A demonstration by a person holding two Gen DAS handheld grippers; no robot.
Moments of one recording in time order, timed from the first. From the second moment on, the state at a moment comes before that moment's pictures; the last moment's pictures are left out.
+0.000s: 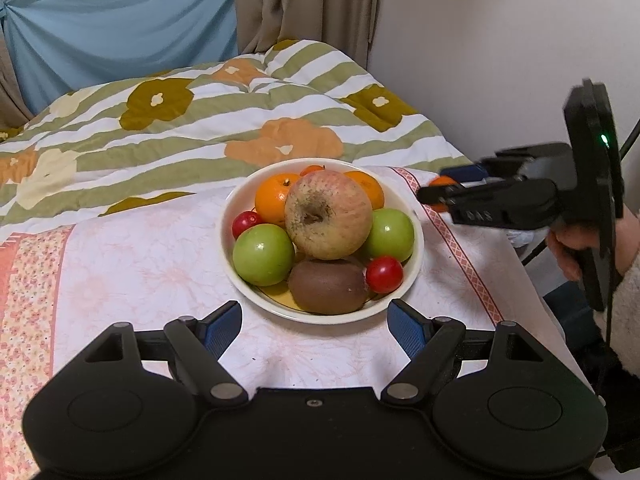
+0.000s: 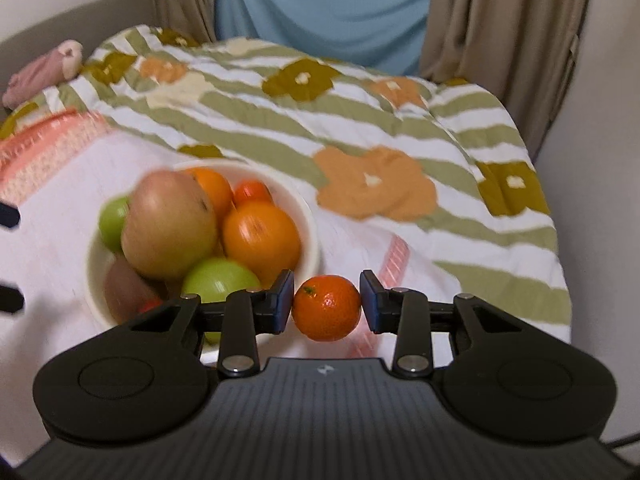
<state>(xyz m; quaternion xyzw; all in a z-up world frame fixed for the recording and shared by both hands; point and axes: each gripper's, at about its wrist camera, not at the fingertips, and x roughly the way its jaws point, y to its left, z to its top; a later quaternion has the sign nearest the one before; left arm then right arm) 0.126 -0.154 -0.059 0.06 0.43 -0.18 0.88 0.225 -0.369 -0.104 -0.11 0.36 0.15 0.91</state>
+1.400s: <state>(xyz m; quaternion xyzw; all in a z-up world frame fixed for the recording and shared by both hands) 0.028 -0.104 0.050 0.02 0.32 -0.20 0.93 0.078 -0.307 0.071 -0.08 0.24 0.05 0.96</state>
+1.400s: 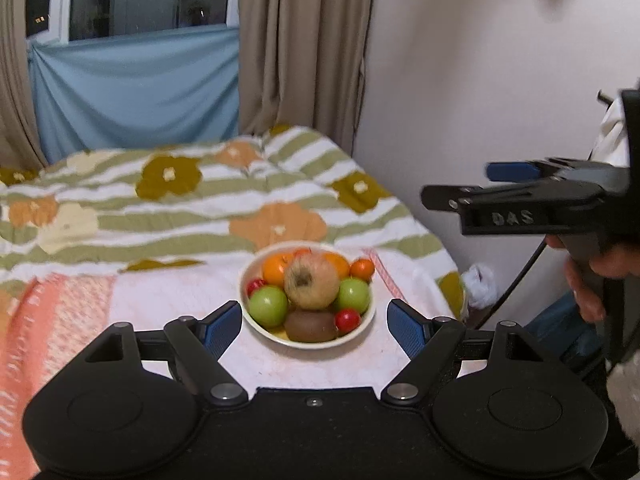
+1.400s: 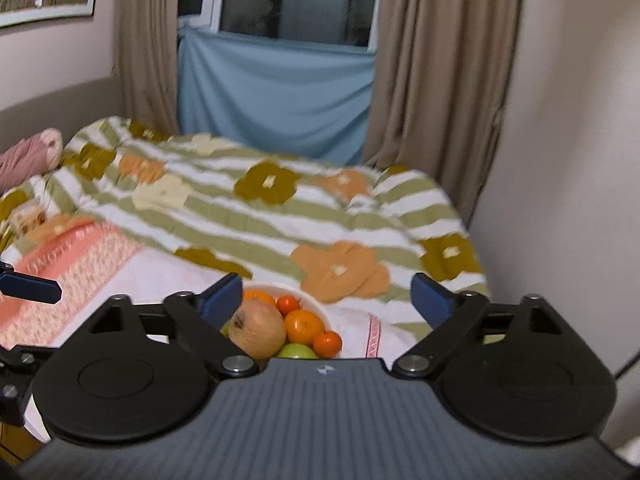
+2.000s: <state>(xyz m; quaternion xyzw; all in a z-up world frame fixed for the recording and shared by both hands) -0.047 -0.021 0.103 0.03 0.24 -0.07 0.97 -0.050 -0.237 0.120 -0.03 0.25 -0.02 0.97</state>
